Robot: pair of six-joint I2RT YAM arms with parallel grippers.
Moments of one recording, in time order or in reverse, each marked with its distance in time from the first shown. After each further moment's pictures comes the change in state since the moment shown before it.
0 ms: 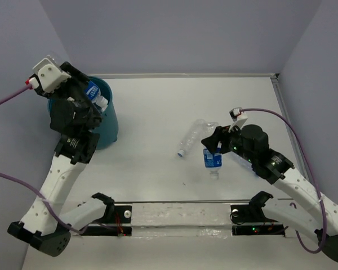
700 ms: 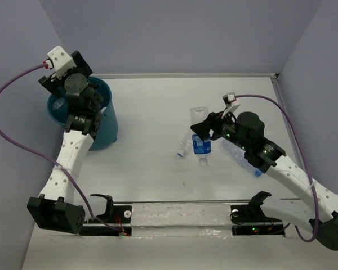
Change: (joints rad) left arm 0.328 0.236 -0.018 -0.039 0.100 -0.089; right arm 0.000 0.141 0.106 0.192 -0.096 0.003
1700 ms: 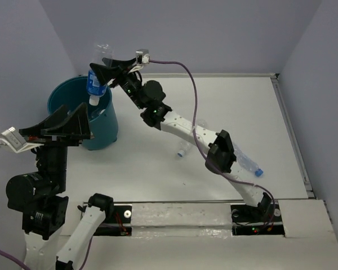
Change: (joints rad) left arm -0.113 -0.758 -0.125 -0.413 0.758 -0.539; right arm 0.313 1.425 1.479 0.796 0.244 0.020
